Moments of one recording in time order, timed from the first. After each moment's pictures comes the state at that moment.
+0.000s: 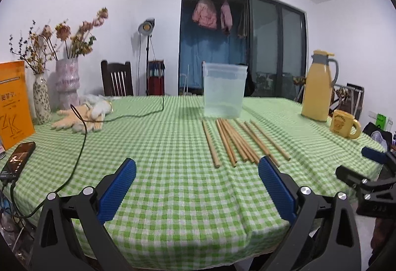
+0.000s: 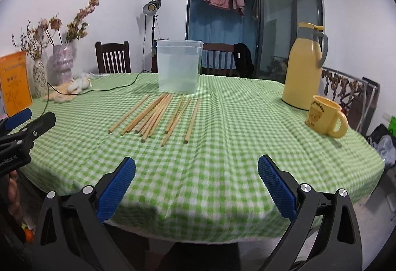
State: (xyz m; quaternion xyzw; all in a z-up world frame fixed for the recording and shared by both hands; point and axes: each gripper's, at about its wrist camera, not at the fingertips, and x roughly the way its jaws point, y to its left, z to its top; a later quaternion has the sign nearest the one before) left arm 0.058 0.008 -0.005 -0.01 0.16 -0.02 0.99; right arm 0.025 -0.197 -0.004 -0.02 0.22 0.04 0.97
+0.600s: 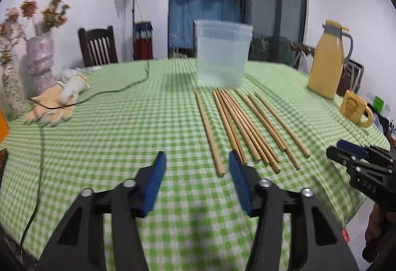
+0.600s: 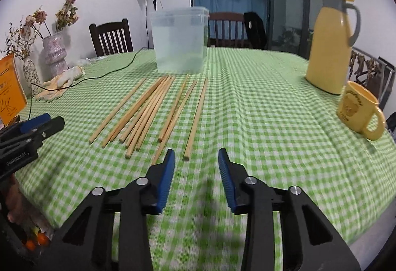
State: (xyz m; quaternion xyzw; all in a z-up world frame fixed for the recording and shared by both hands) left arm 0.175 0.008 -0.011 0.00 0.29 -0.05 0.95; right arm 0.121 -0.203 -0.014 0.01 0.32 0.07 0.95
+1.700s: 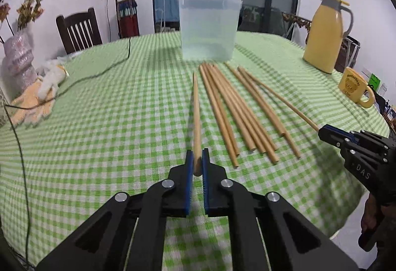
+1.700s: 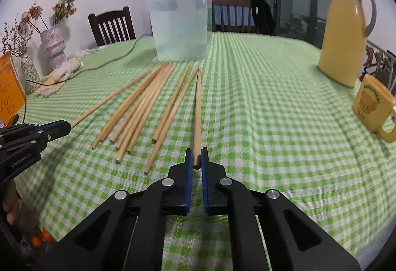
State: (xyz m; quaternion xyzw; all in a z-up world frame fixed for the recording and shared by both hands) left arm 0.199 -0.014 -0.019 0.03 0.36 -0.08 0.93; right arm 0.141 -0.206 -0.016 0.01 0.34 0.08 0.94
